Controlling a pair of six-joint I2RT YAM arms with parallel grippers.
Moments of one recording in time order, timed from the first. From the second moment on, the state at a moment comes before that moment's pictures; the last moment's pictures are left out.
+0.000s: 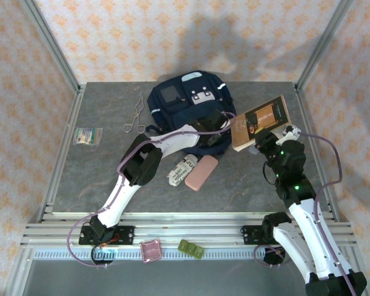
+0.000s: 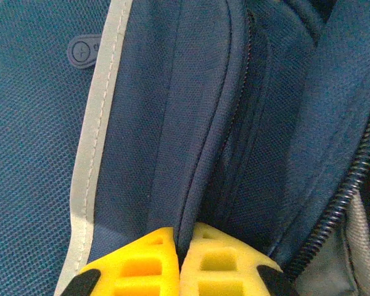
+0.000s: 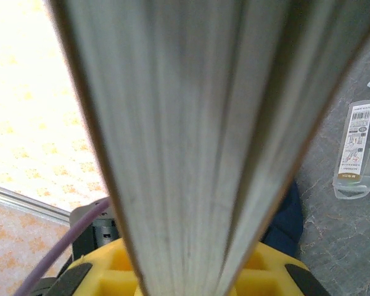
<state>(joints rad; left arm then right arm) -0.74 2.35 1.93 -0.50 -0.34 0.22 0.18 0.63 0.61 -0.18 -0.02 0.85</state>
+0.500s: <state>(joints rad) -0.67 2.12 2.05 -0.55 -0.35 0.17 0.18 0.81 0.43 0.05 -0.21 0.99</state>
